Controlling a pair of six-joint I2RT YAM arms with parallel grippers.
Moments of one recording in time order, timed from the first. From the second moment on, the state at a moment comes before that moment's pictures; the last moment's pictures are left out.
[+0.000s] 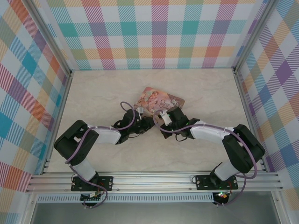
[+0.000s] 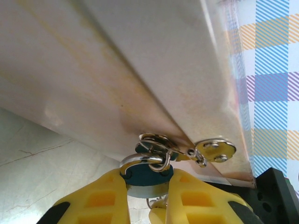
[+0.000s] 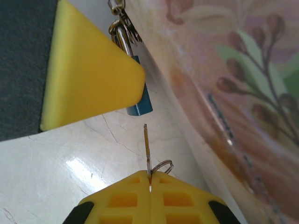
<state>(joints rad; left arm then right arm) -0.67 1.67 0.65 0.51 0.29 -1.13 0.71 1.53 0.78 -0.15 -0.17 0.12</state>
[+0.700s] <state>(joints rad) -0.67 1.64 0.65 0.46 0.26 -1.17 0.73 1.55 0.79 -0.15 -0.14 0.09</state>
